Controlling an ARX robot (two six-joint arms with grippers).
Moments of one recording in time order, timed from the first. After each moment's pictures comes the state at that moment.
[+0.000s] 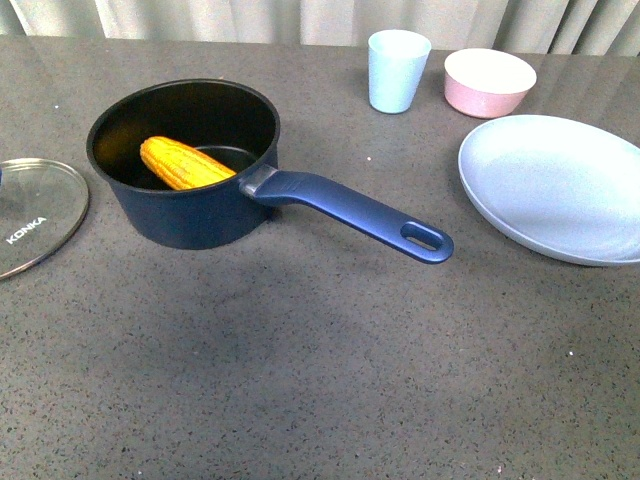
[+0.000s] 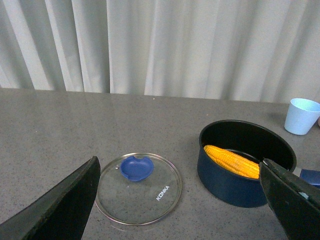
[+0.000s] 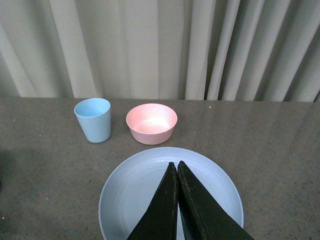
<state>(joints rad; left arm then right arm) 0.00 0.01 0.01 0.00 0.00 -0.01 0.13 1.19 0.28 0.90 0.12 -0.01</state>
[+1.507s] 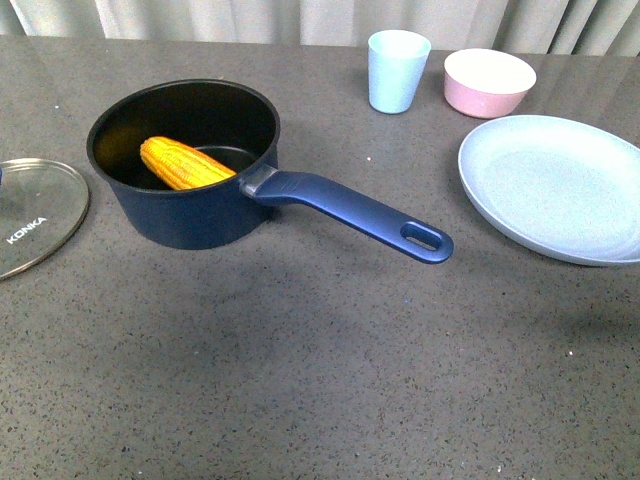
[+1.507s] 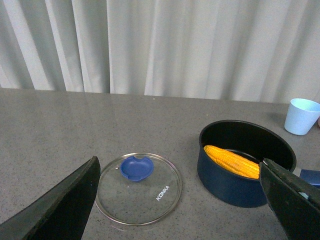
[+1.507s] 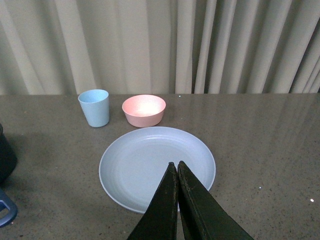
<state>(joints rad) 0.00 0.02 0.01 0.00 0.00 -0.01 0.00 0.33 0.02 0.33 0.00 -0.01</state>
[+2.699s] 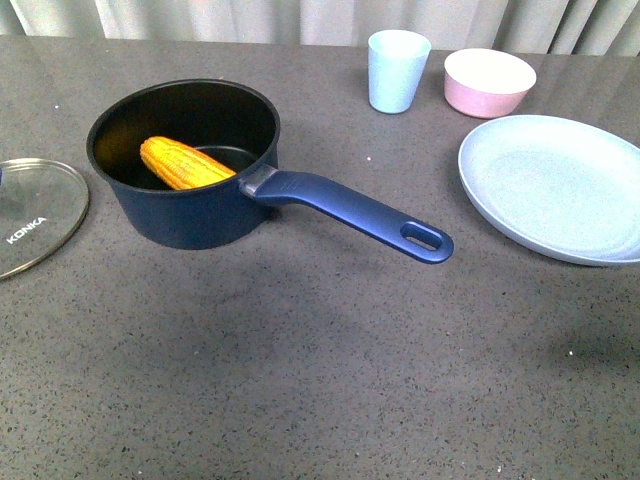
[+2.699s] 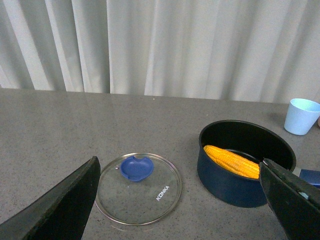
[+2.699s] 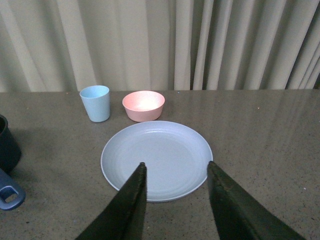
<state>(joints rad) 0.00 0.01 0.02 0.00 0.00 -0.01 0.00 0.01 0.02 0.00 0.00 -0.01</state>
